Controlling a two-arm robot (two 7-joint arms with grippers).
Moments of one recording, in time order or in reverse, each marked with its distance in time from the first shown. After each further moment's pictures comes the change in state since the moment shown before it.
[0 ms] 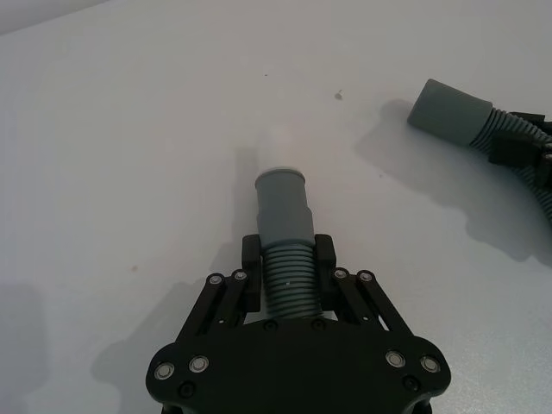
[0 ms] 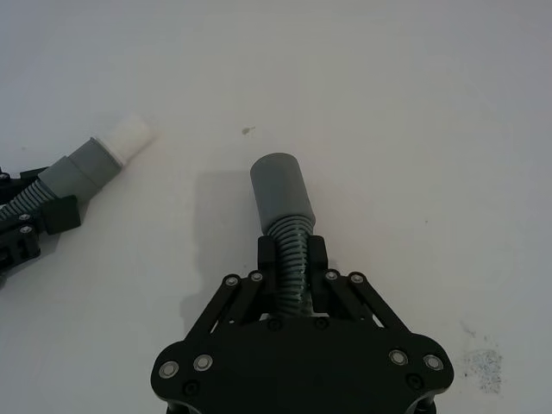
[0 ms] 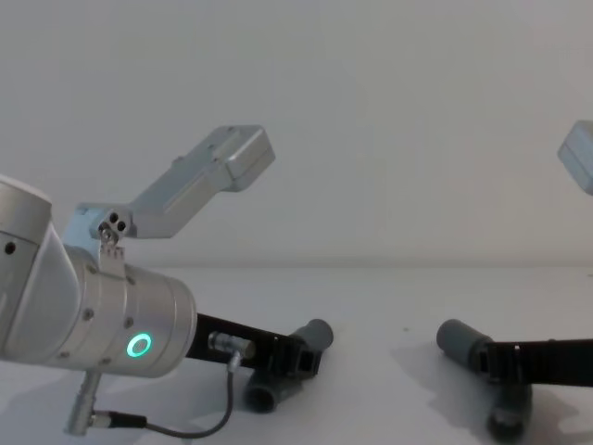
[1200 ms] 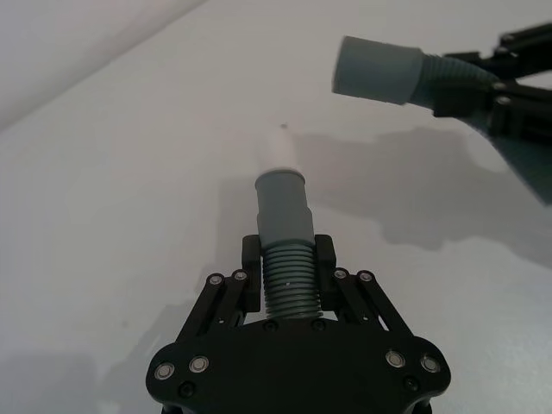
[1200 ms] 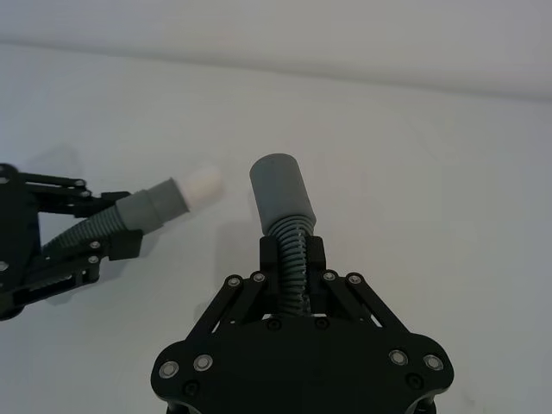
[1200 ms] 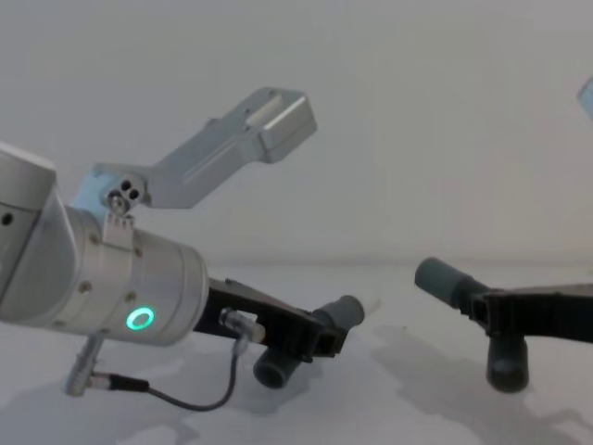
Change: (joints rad) left arm -0.054 0.083 0.088 -0.046 0.075 -0.059 -0.101; right arm -0.003 0.105 -0.003 -0.019 -0.003 -0.189 0.174
